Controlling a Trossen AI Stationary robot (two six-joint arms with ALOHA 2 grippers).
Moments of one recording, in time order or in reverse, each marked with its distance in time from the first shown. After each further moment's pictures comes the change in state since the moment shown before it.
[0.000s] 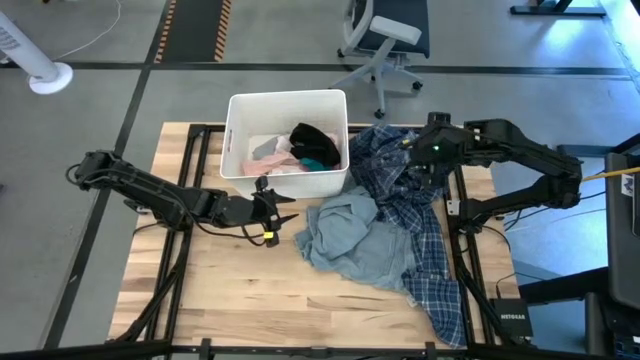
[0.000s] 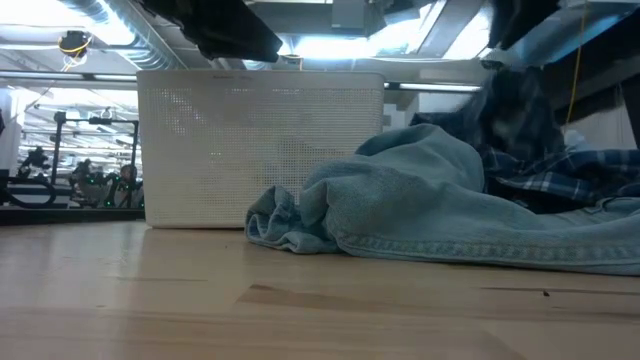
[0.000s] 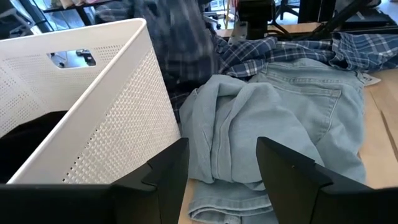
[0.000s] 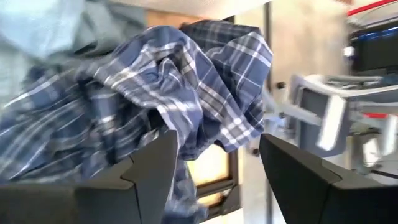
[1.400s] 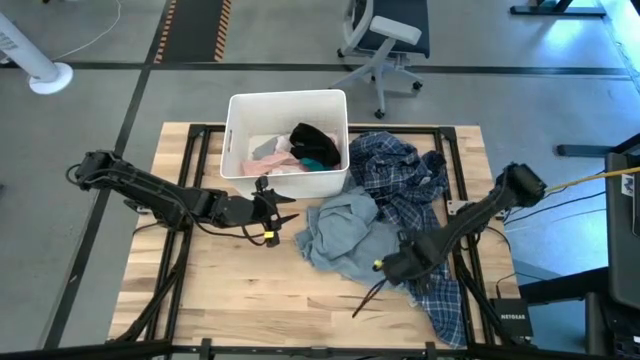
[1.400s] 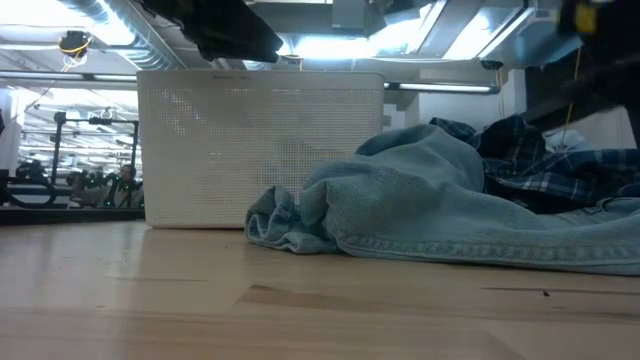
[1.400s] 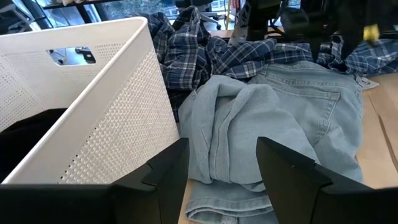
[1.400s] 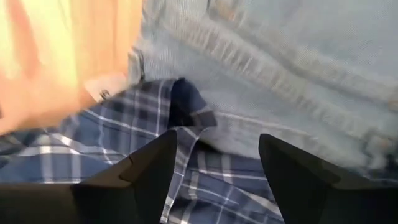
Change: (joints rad) left arm 0.000 0.000 0.000 0.002 0.000 -0.020; right arm 0.775 0.413 -0.421 0.309 -0.540 0.759
